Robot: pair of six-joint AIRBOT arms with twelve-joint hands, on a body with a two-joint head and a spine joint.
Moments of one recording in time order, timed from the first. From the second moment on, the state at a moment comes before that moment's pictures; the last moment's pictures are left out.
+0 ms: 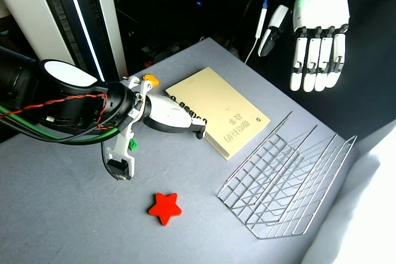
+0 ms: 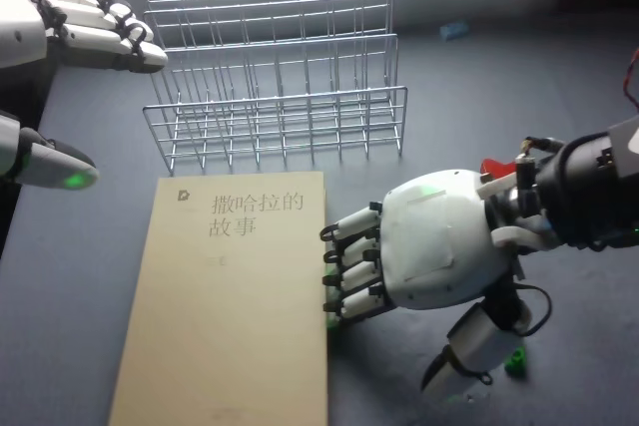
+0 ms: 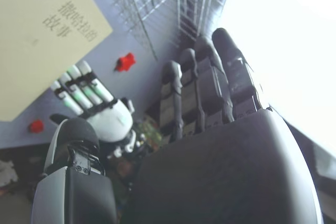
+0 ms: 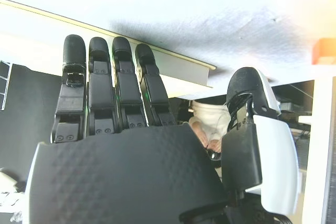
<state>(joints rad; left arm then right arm) 0.16 -0.70 1.22 1.54 -0.55 -0.21 -0.33 -1.28 1.22 -2.04 0.45 0.40</state>
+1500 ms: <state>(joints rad) 0.37 -0.66 1.21 1.47 -0.28 -0.69 -0.32 -1.33 1.34 -2.02 0.47 0.38</state>
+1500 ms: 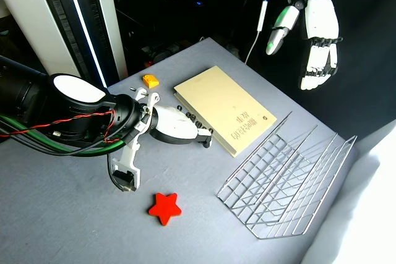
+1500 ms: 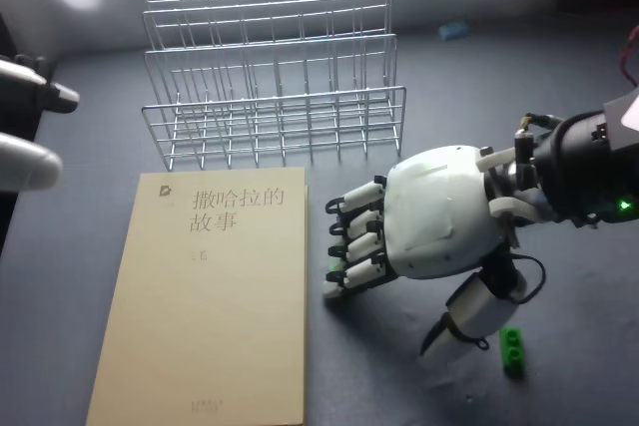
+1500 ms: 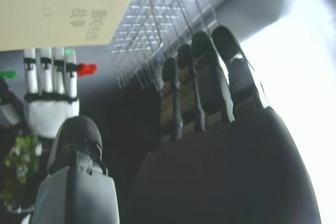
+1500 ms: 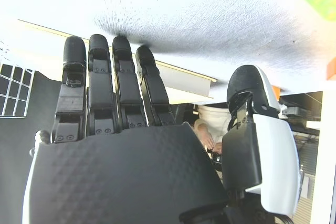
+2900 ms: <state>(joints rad) 0.42 -0.64 1.19 0.75 -0.10 -1.13 -0.26 -1.47 1.31 -2.04 0.34 0.48</state>
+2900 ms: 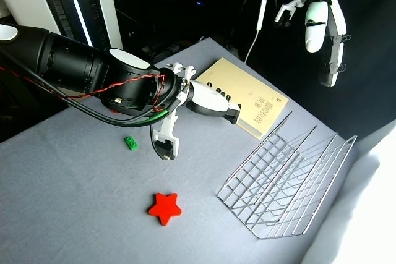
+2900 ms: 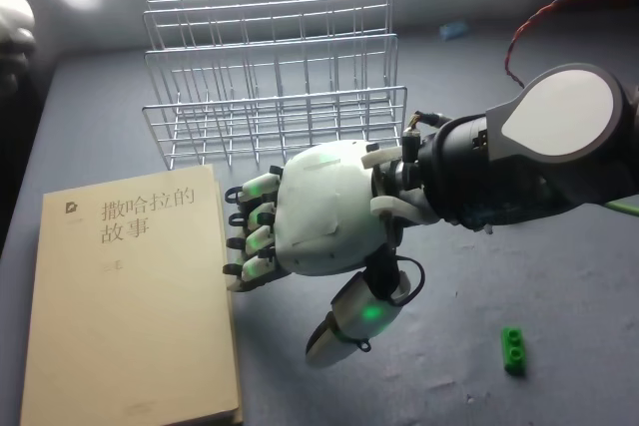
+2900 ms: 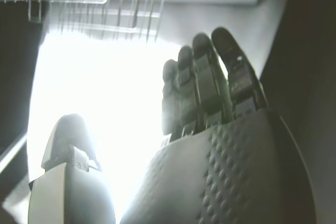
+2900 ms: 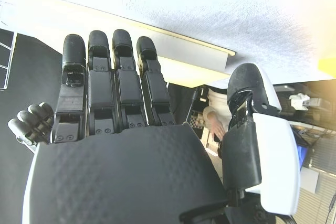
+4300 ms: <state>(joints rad) 0.45 -0.63 1.21 0.68 -0.01 -0.78 -0.25 -1.59 1.34 -2.04 0.28 0.49</state>
